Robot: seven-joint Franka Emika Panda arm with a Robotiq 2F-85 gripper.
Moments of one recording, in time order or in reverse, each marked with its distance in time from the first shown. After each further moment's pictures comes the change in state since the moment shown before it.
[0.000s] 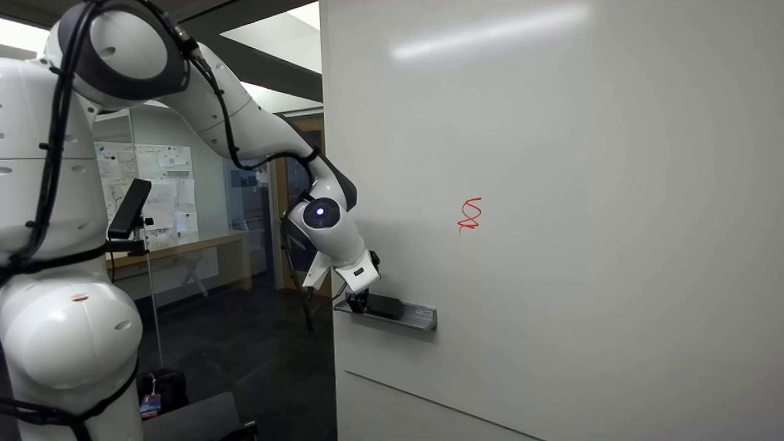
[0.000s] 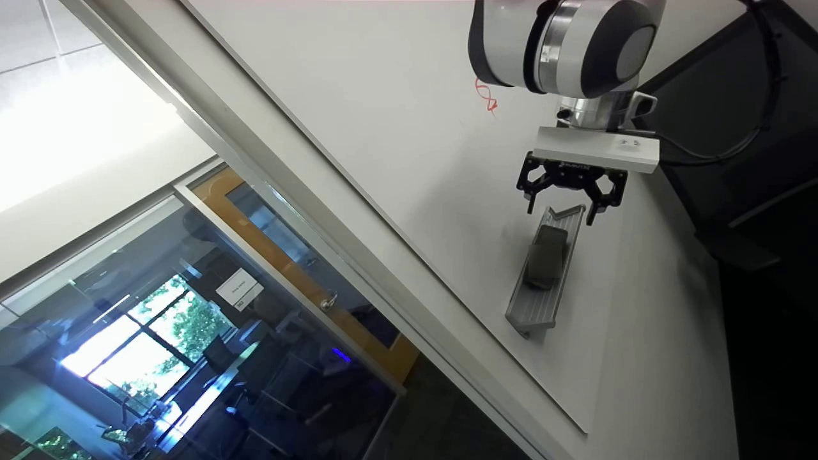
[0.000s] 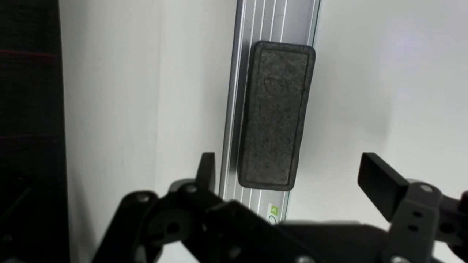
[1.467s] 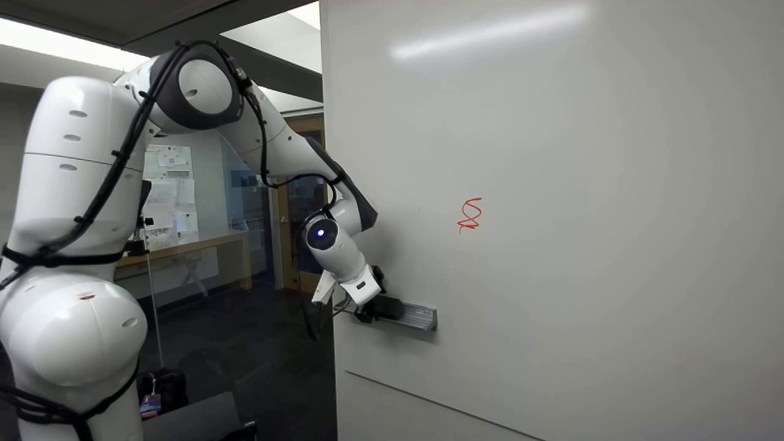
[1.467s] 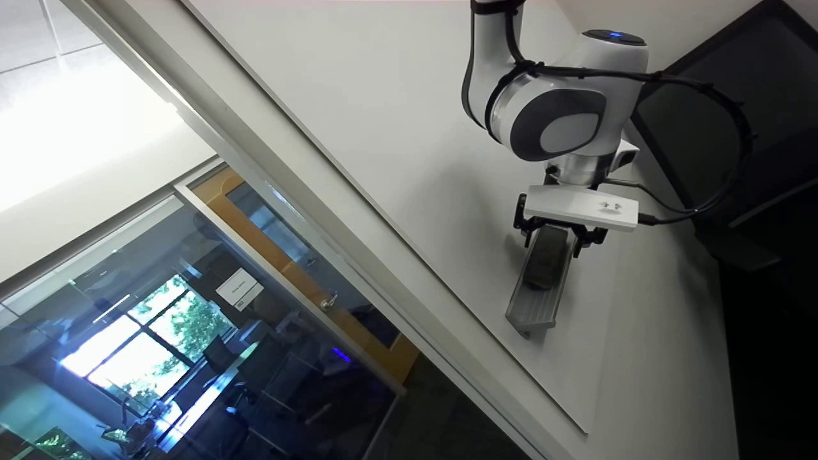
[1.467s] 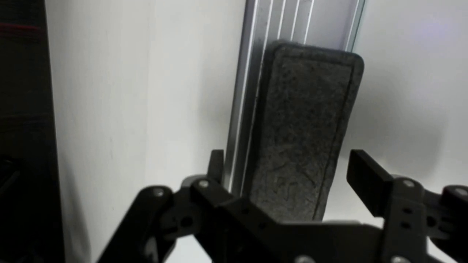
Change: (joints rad) arm 0.052 0.249 -0.004 0.229 0.490 0.089 -0.474
